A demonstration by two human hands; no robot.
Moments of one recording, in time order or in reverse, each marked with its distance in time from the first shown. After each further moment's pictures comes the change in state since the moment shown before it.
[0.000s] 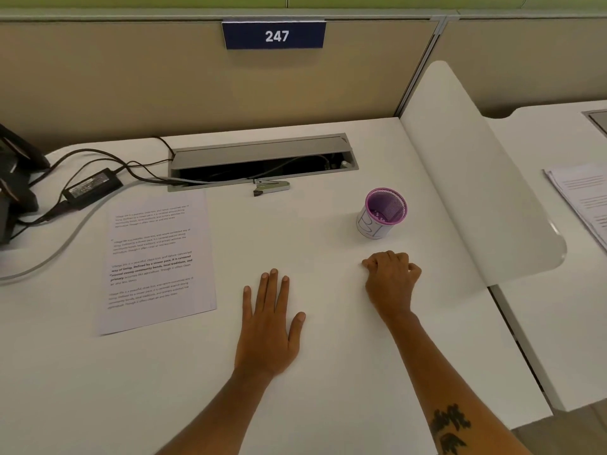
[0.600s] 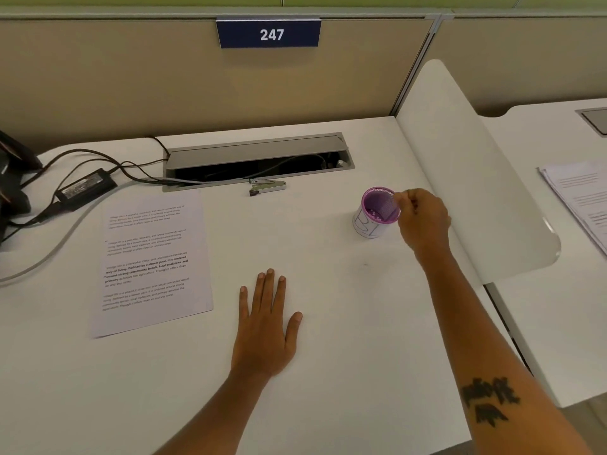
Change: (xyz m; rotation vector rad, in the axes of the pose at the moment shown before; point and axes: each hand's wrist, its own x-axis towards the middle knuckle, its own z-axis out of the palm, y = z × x) left_hand -0.001 0.000 -0.001 0.003 0.000 -0.001; right_hand 0.088 -0.033 -0.112 0.345 0.059 0.099
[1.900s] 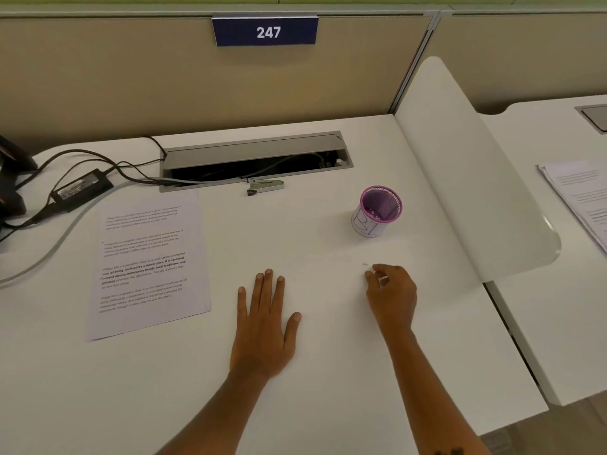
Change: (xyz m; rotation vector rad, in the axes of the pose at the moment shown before) left_hand 0.000 0.001 -0.001 0.000 0.007 -0.001; right_hand -0.120 0.069 0.070 0.070 0.006 0.164
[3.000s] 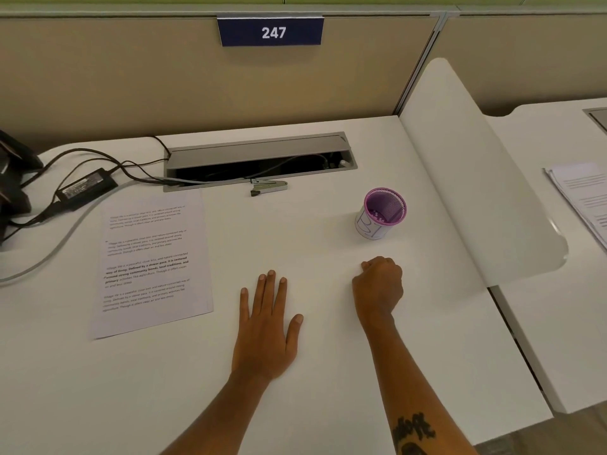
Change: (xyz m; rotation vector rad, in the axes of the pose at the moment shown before) left_hand 0.001 -0.001 0.002 -0.030 0.013 -0.001; right_hand 0.013 -0.041 0.030 -0.360 -0.049 0.096
